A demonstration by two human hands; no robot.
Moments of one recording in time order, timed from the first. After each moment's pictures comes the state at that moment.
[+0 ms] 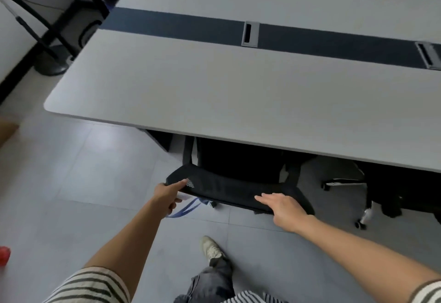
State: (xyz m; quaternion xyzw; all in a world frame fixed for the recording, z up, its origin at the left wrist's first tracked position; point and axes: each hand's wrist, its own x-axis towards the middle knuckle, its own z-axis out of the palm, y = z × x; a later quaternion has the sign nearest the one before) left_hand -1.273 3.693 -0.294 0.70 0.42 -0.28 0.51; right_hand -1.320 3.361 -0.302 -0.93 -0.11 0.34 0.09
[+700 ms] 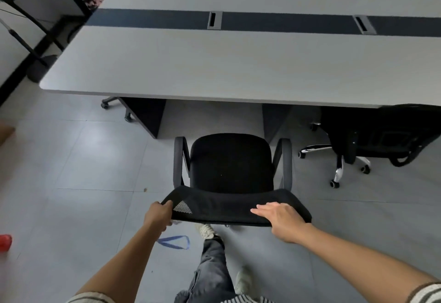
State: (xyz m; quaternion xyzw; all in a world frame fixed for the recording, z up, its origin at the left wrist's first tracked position) left_hand -1.540 3.636 -0.313 0.81 0.35 -0.30 0.37; right_hand -1.595 3.291 -0.297 -0.93 -0.14 0.31 0.10
